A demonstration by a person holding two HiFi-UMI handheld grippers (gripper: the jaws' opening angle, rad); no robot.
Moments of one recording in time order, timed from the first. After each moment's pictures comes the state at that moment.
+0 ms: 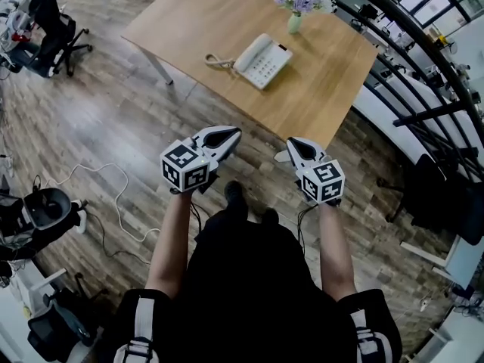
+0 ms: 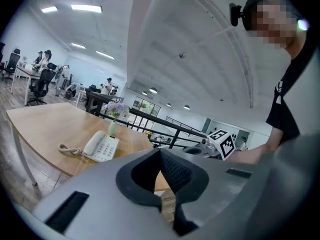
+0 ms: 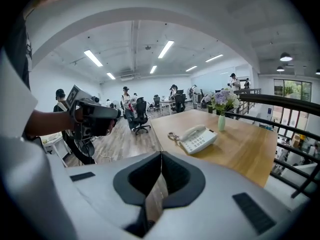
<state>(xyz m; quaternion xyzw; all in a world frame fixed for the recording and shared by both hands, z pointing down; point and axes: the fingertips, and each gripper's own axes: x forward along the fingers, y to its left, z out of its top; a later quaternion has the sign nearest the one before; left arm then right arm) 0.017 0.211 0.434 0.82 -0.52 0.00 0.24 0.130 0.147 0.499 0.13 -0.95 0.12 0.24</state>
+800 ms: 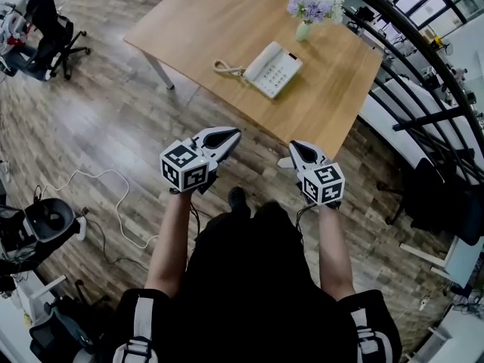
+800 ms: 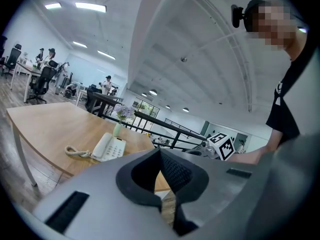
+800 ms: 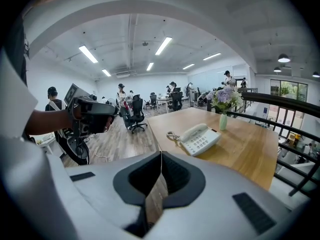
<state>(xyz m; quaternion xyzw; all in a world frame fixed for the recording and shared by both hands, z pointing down) -0.047 0.210 0.440 0.82 -0.51 -0.01 0.25 0.080 0.144 0.511 0.16 -0.95 0.13 0.26</state>
